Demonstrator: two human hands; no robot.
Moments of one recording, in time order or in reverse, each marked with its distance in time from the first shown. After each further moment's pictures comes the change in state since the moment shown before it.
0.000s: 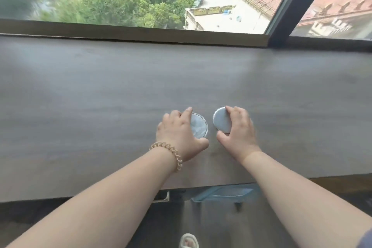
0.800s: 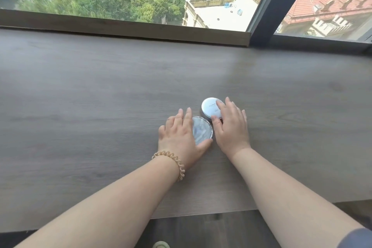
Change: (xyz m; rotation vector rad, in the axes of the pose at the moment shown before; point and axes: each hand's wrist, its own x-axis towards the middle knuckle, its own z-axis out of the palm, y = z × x) left_hand 0.081 0.110 0.098 0.056 0.019 -0.016; right_hand 0.096 0.113 -0.026 -0.049 0.054 -0.107
